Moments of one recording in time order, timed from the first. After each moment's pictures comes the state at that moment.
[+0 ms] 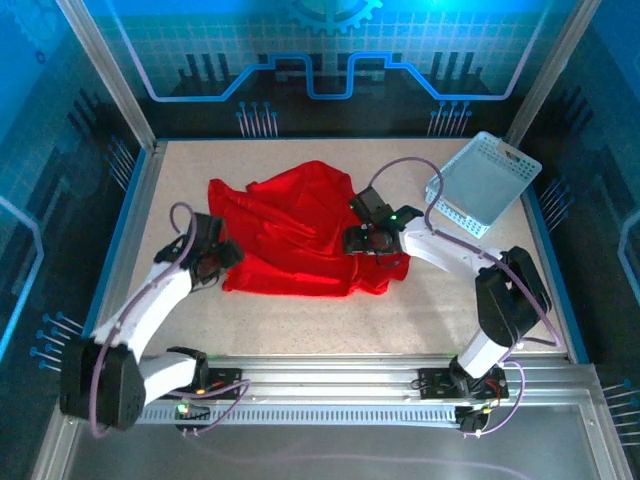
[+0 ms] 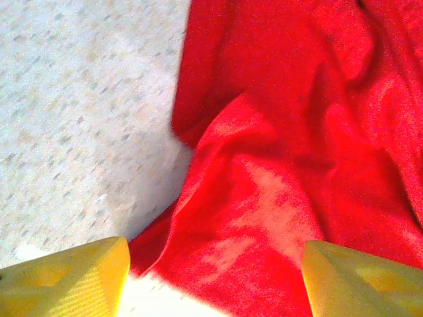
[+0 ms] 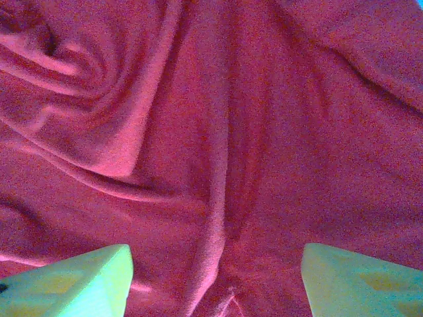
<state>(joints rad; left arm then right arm) -0.14 1.11 0.70 -0.66 -0.10 -0.79 0.62 1.64 1.19 -0.67 0.08 0.57</state>
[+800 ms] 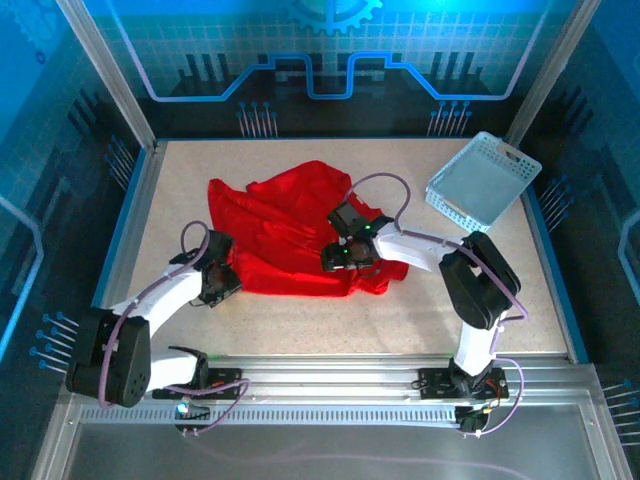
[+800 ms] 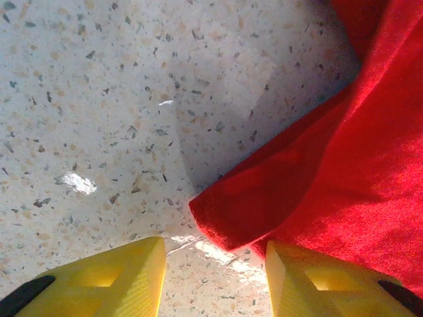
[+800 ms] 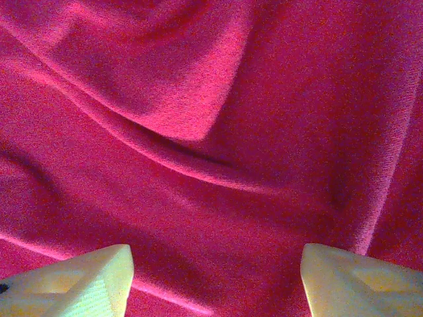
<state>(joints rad) -0.17 1.27 0.60 -0.66 -0.08 -0.85 0.70 1.83 1.19 -0.57 -0.04 0.56</state>
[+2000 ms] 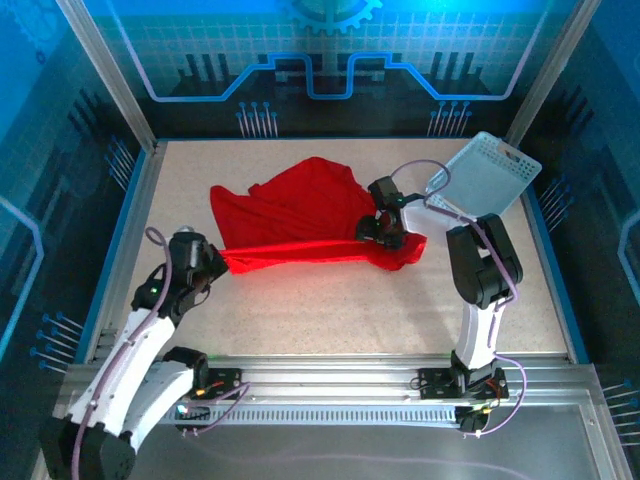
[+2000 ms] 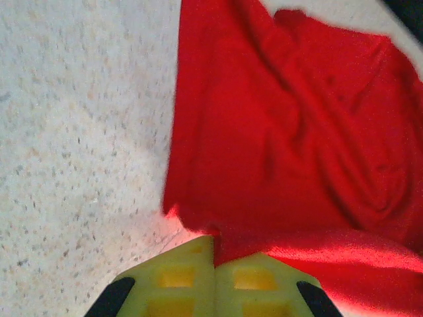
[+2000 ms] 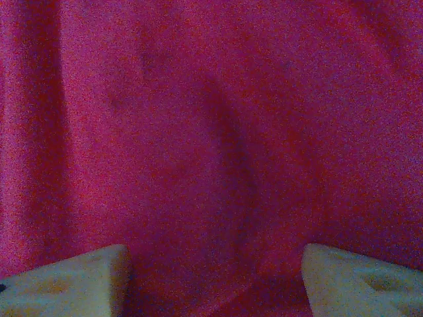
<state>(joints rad) -0.17 0.77 0.62 -0.62 -0.13 -0.80 0.40 1.92 1.26 -0.57 -0.07 0.56</state>
